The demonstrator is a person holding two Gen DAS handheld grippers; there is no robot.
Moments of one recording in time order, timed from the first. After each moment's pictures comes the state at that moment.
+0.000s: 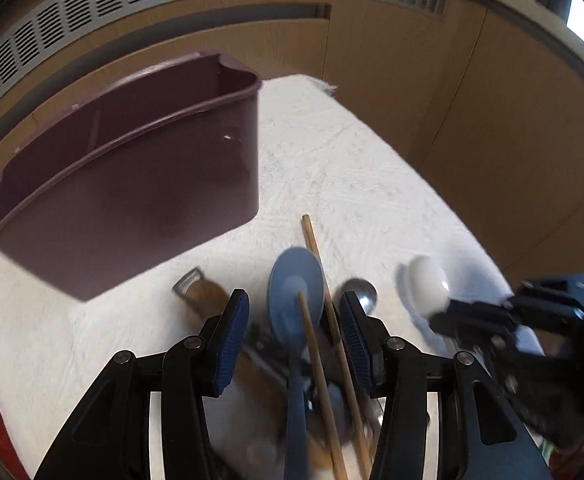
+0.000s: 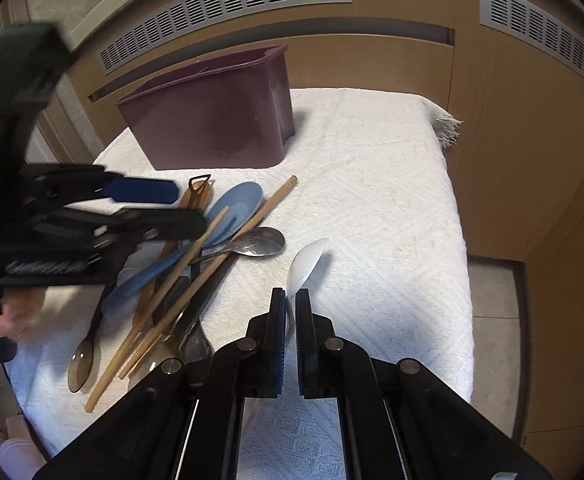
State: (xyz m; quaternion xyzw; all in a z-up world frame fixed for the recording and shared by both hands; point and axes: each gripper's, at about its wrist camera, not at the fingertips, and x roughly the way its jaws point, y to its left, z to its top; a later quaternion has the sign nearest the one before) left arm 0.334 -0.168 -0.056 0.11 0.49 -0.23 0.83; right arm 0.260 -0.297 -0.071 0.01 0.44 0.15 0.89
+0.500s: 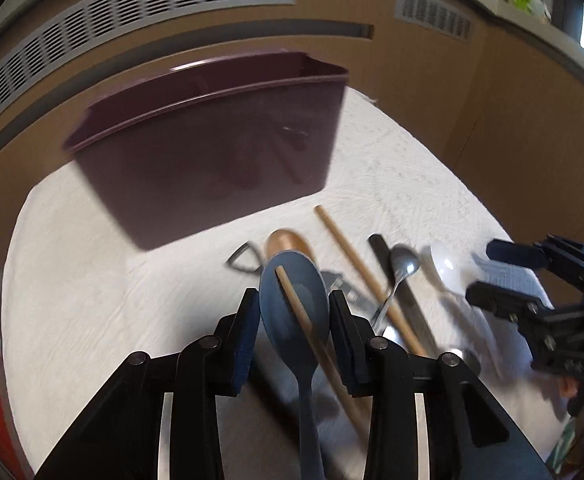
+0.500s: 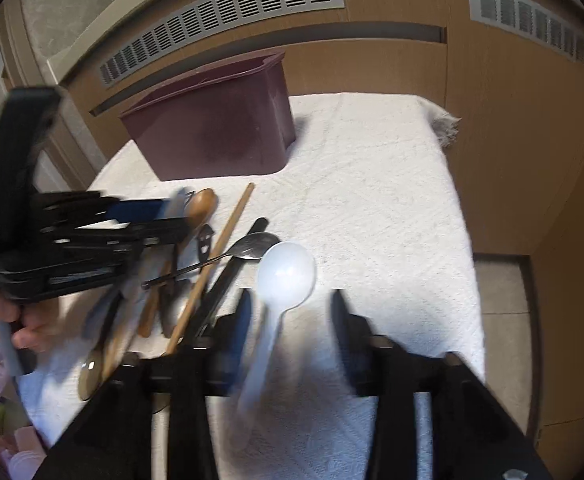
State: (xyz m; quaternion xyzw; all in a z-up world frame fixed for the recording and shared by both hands) left arm 0.296 -0.084 -0.049 0.07 0.45 -0.20 0.87; right arm 0.259 -0.291 -0.070 0.01 0.42 0.14 0.90
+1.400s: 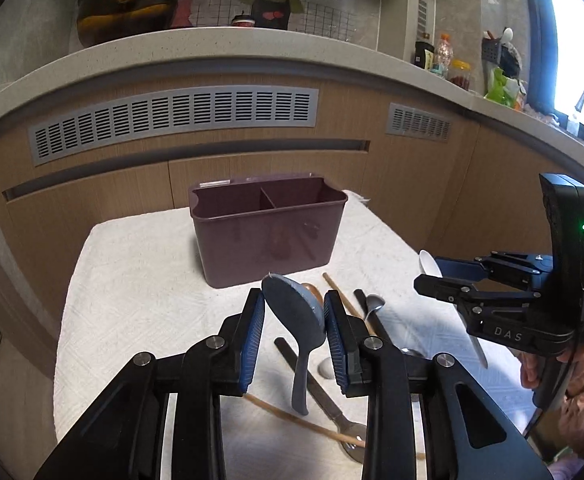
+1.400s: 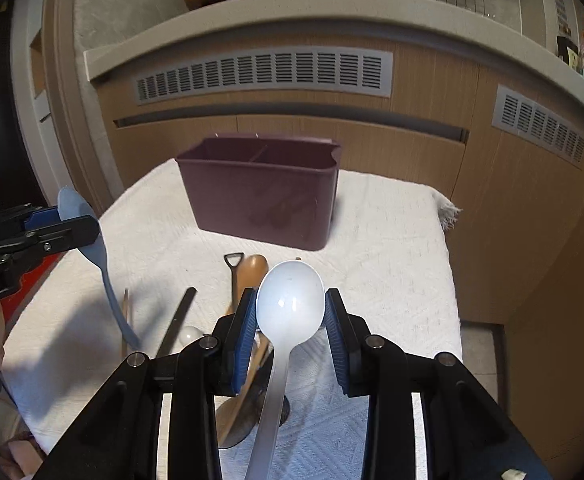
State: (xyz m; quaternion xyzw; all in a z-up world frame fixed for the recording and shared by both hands) left arm 0.204 -0.025 0.032 0.01 0.30 -0.20 0.93; right arm 0.226 -0.239 -0.002 -0.05 0.33 0.15 0.93
